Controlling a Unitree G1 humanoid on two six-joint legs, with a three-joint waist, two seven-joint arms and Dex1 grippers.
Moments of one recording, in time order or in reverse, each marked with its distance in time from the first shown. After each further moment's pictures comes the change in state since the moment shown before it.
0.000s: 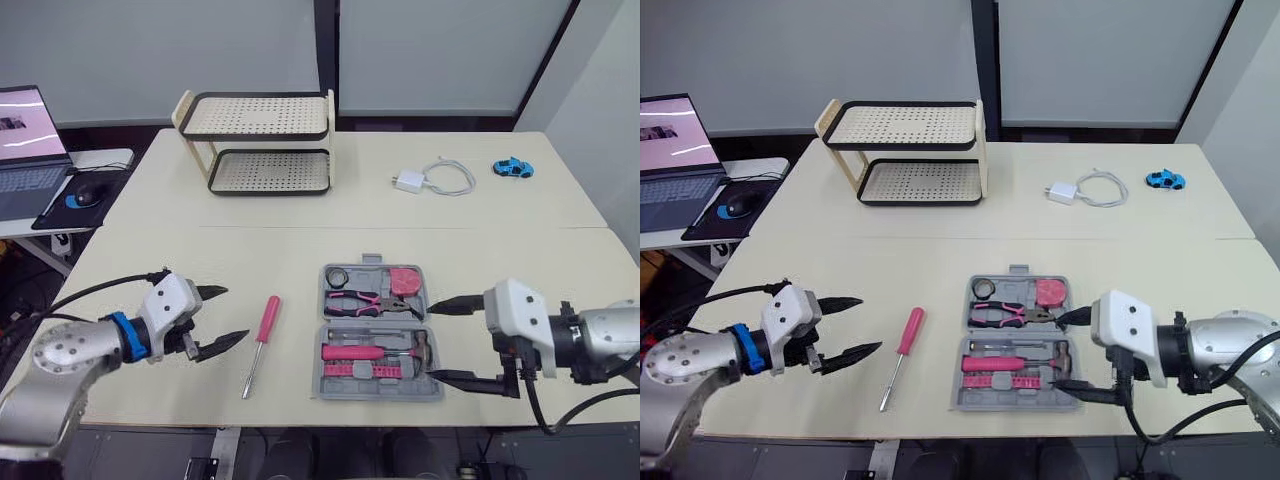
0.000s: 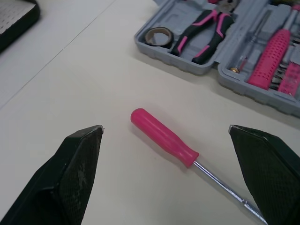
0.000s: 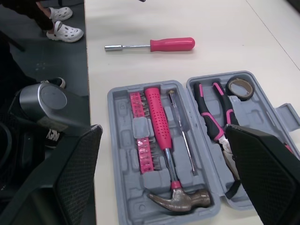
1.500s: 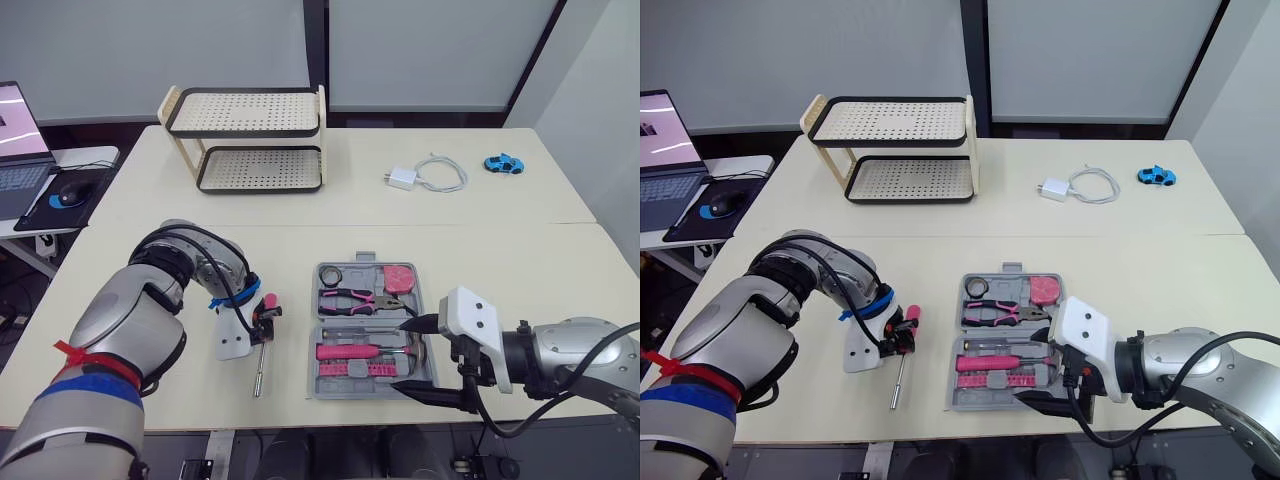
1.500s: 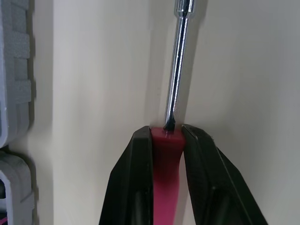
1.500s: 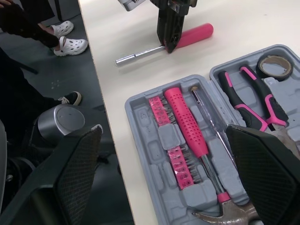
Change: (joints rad) left arm -1.218 -0.289 -1.049 1.296 1.432 -1.652 0.511; right arm -0.138 0.060 0.155 -0.088 0.222 0.307 -0.298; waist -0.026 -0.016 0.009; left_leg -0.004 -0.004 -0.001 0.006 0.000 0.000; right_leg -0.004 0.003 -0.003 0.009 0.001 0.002
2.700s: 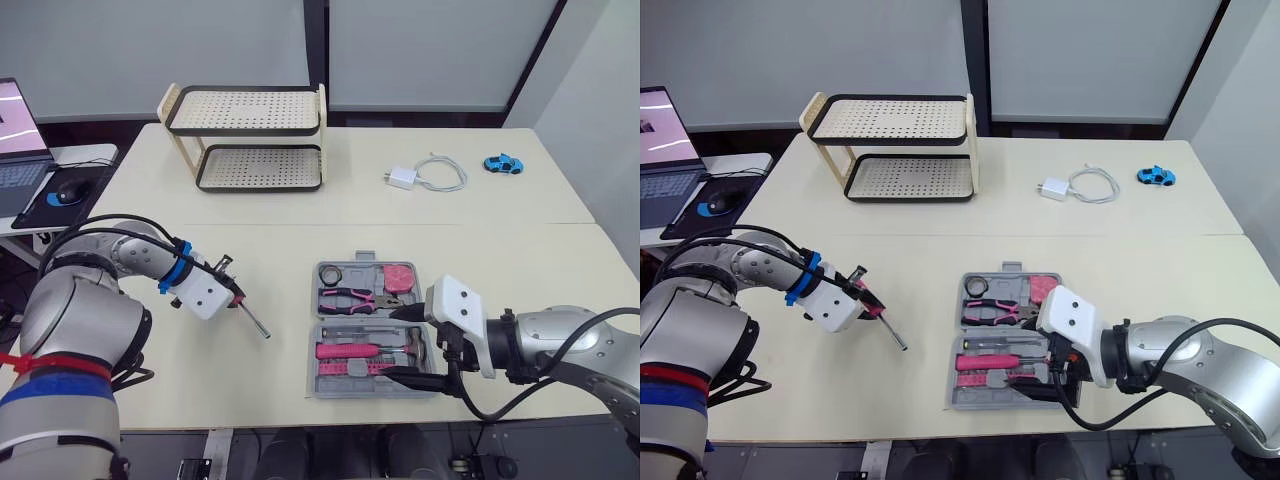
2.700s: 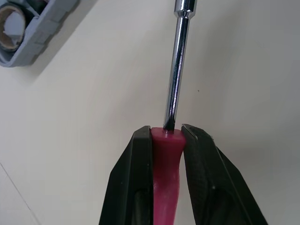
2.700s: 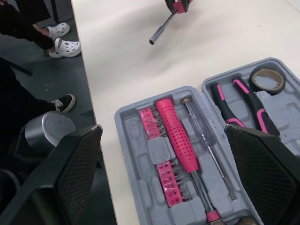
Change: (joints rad) left arm 0.081 0.187 0.340 0.296 -0.527 0.163 -0.420; right arm -0.112 0.057 0.103 0.062 -0.066 -0.006 -0.020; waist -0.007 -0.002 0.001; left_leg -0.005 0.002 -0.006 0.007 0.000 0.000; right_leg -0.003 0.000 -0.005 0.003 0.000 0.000
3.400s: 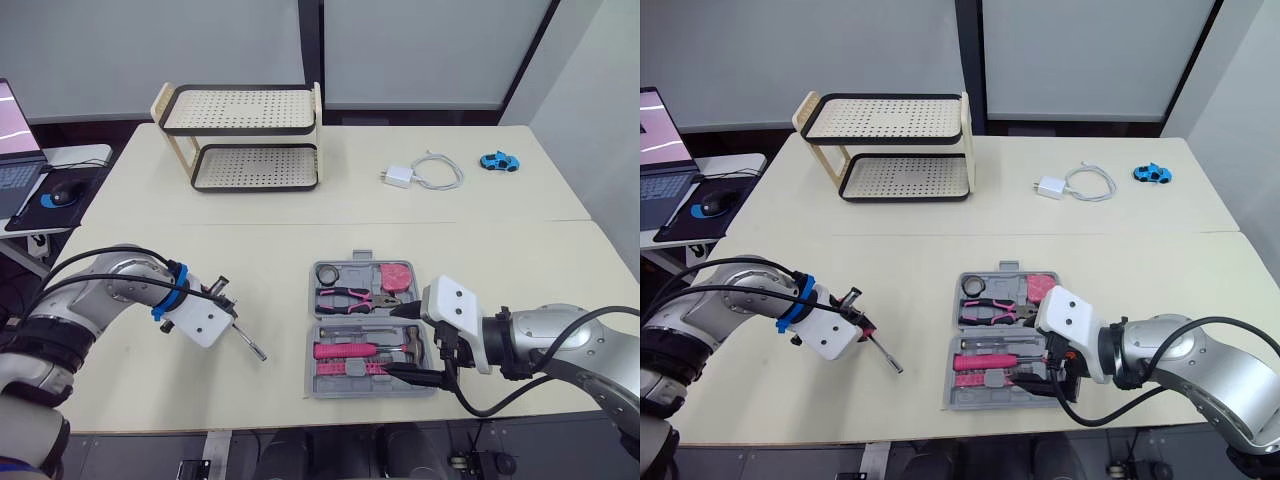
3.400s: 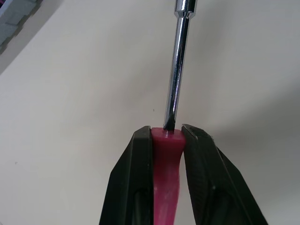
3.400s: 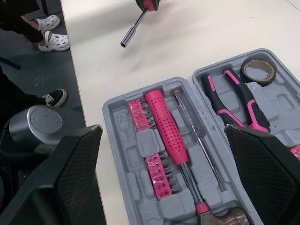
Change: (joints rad) left arm 0.524 0.234 0.128 -1.039 -0.401 0.753 -0.274; right arm 0.004 0.011 0.038 0.017 -0.085 -0.025 0.026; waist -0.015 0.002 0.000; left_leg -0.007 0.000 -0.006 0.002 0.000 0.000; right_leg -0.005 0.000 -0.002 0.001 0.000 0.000
